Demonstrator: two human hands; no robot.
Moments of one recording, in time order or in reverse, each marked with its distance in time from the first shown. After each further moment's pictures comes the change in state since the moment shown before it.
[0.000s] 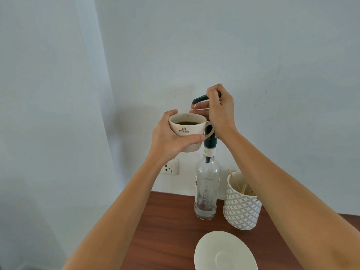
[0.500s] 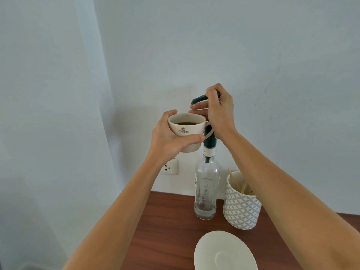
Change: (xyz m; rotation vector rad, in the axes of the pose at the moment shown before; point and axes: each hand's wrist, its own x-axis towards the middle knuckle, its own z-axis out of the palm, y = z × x) left_hand -0.002 0.001 0.001 0.002 0.001 -0.007; right_hand 0.000 0.000 0.000 -0.001 0.004 -0.013
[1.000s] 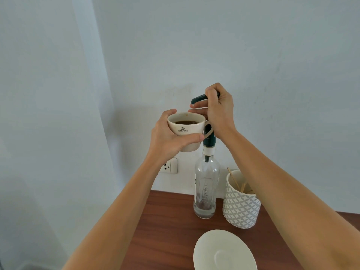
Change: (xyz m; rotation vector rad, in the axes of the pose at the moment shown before) left_hand 0.001 -0.004 0.000 0.002 0.010 0.009; right_hand 0.001 0.002 -0.001 -0.011 -0.002 -0.008
